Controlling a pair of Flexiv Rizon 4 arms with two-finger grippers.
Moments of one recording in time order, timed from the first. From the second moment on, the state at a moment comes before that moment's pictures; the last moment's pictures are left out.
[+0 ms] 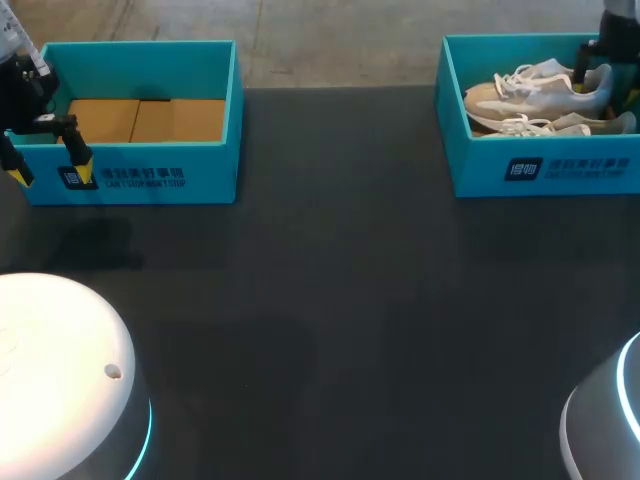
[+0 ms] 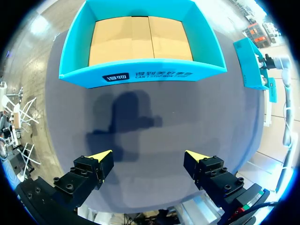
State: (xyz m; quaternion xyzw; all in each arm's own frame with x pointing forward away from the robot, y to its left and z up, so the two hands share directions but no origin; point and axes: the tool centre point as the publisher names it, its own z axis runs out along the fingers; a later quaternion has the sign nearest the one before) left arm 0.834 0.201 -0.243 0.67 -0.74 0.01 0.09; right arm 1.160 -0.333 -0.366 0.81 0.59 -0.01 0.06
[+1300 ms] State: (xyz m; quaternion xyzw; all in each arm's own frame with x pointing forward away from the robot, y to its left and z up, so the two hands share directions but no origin) left arm 0.834 0.201 -0.243 0.67 -0.74 0.01 0.09; right arm 1.128 -0.288 -0.271 0.77 0.63 0.00 0.07
